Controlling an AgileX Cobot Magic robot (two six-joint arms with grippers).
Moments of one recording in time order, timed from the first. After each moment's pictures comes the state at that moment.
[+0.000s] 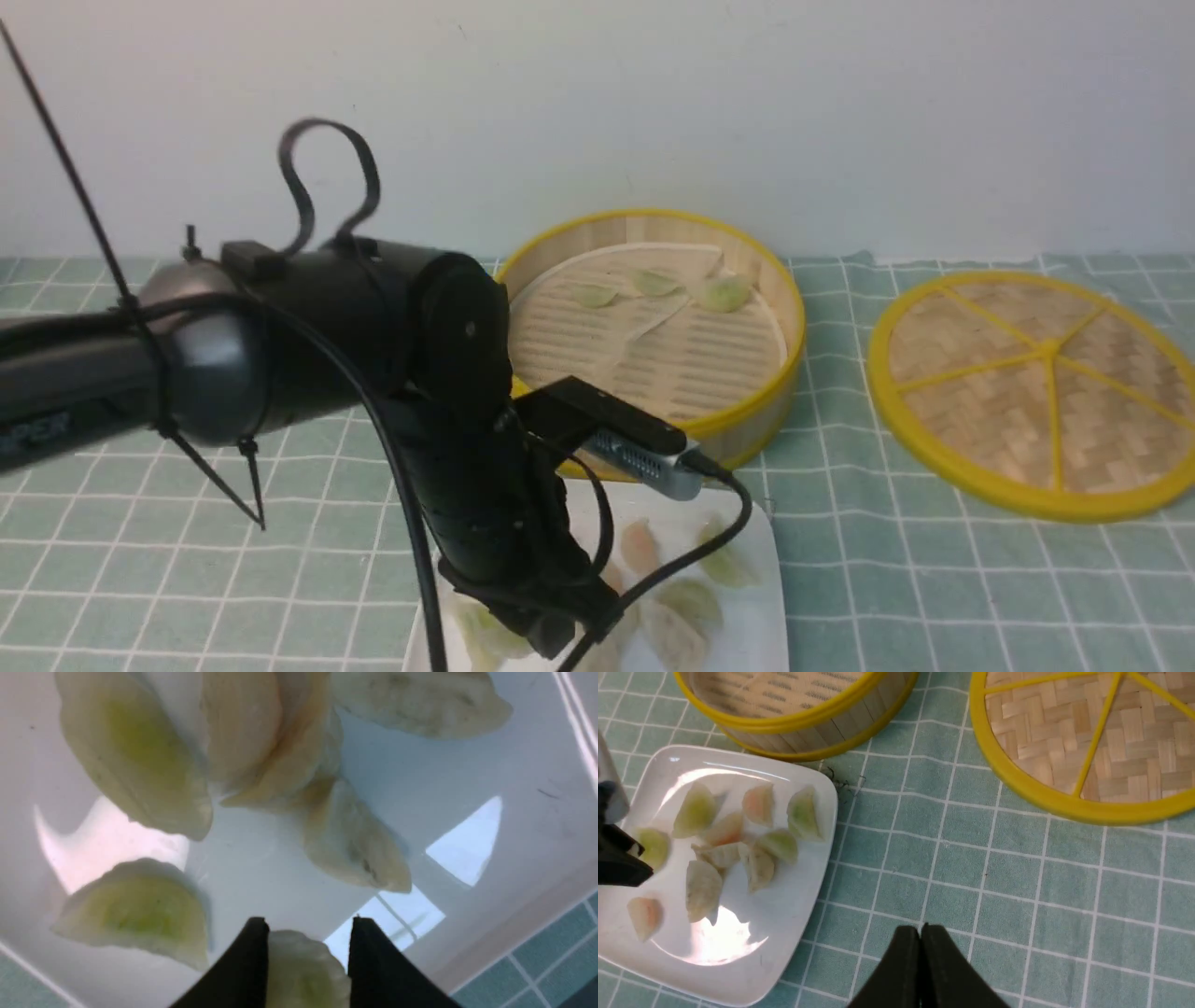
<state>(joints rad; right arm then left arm) 0.04 0.82 -0.97 0.30 1.24 -0.11 -0.61 1.76 -1.15 -0.27 0.98 0.21</state>
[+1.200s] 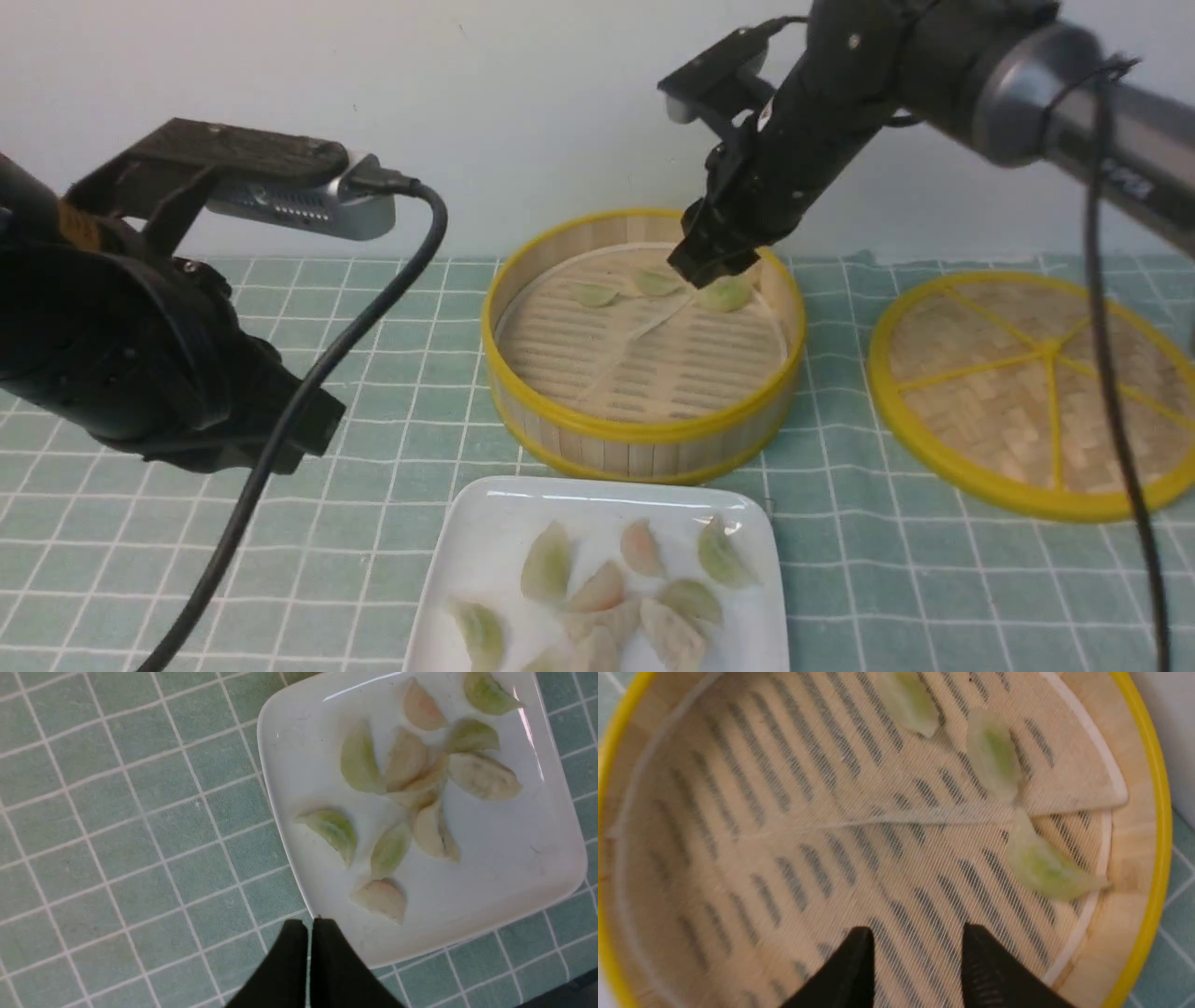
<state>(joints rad) 0.43 2.25 -2.12 0.12 1.14 -0.44 -0.33 1.21 -1.18 -0.17 1.21 0.05</state>
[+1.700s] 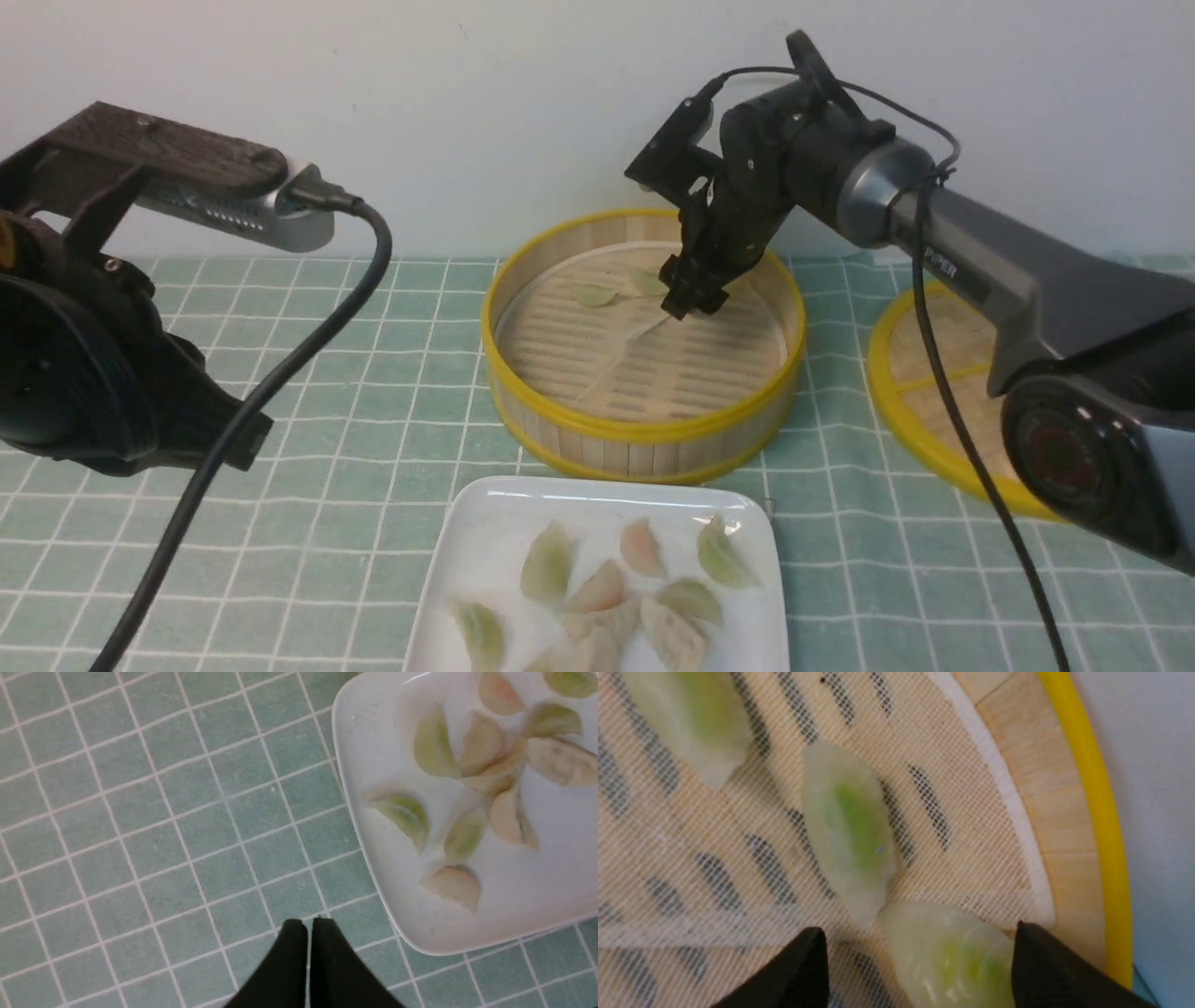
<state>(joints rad) 0.44 2.51 -2.32 -0.09 0.99 -0.46 -0.33 1.17 -1.18 -0.03 1.24 0.03</state>
